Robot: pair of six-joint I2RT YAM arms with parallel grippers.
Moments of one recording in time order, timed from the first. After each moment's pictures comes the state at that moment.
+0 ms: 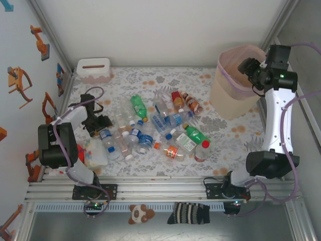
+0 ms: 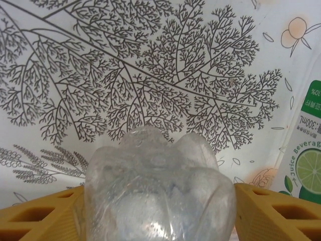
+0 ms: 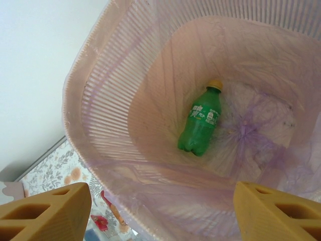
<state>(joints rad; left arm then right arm) 0.00 1.65 1.01 -0.78 0.13 -0.43 -0.16 1.51 1.86 -1.05 -0.14 0.56</state>
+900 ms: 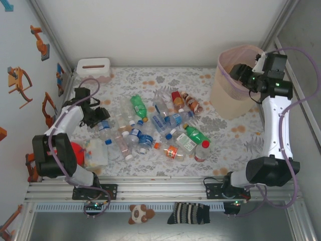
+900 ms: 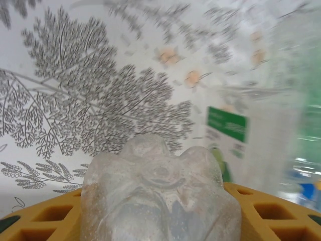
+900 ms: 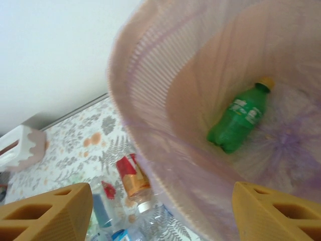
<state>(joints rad) 0.00 1.50 1.07 -0.77 0.18 -0.42 -0.16 1.41 1.65 -0.87 -0.37 0.37</state>
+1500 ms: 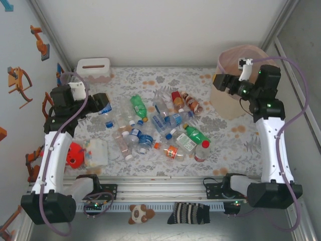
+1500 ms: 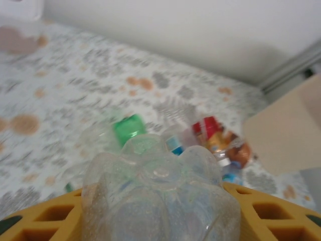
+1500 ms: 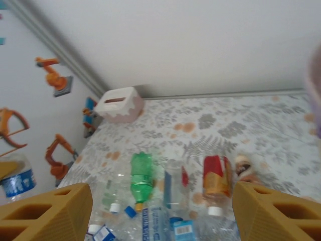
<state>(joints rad) 0.00 1.02 1.04 -0.53 0.53 -0.30 -0.03 1.17 1.36 -0.54 -0.73 0.27</state>
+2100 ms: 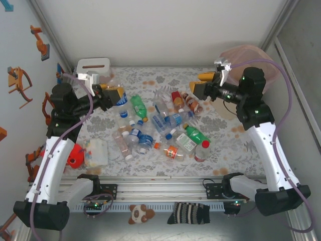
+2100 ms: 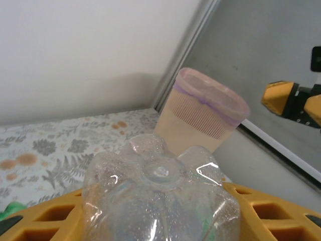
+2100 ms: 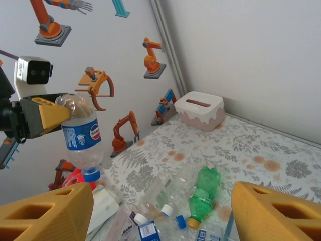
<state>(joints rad) -0.17 0.98 1.06 -0.20 0.78 -0.33 0.23 1.12 1.30 -0.31 -0.83 0.20</state>
